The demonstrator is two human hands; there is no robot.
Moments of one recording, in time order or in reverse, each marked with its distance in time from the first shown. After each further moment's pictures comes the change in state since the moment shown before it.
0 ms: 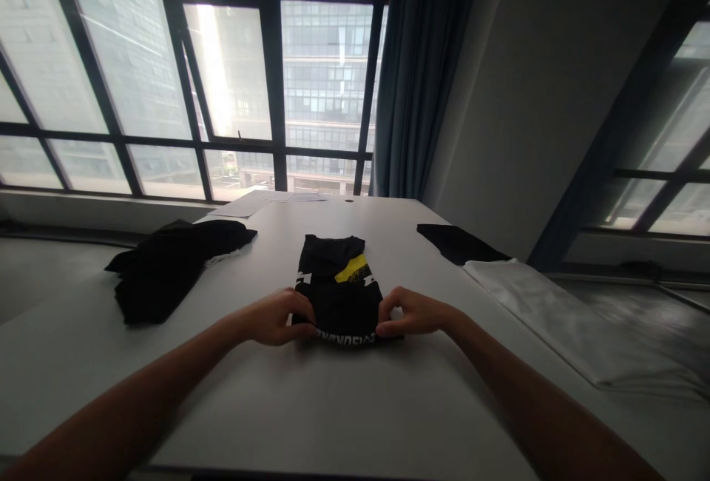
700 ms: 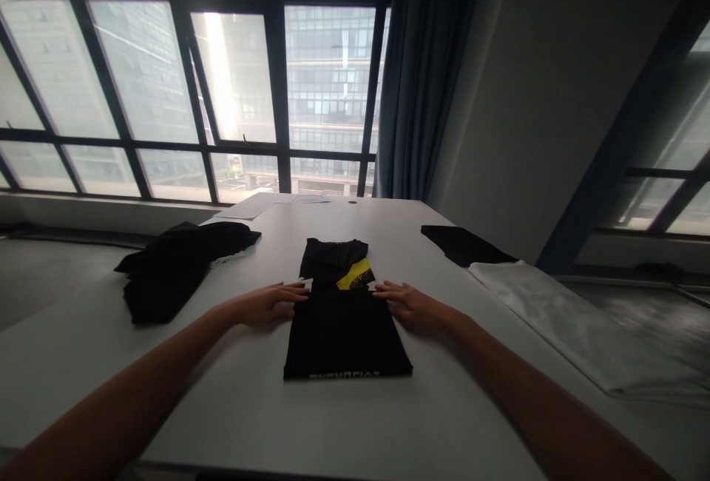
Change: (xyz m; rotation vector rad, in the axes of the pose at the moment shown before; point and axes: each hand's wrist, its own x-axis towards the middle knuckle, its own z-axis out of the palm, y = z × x) left_hand -0.020 -0.070 -0.009 0.171 -0.088 -0.231; right_hand 0.006 0.056 0.006 -0.134 0.120 0.106
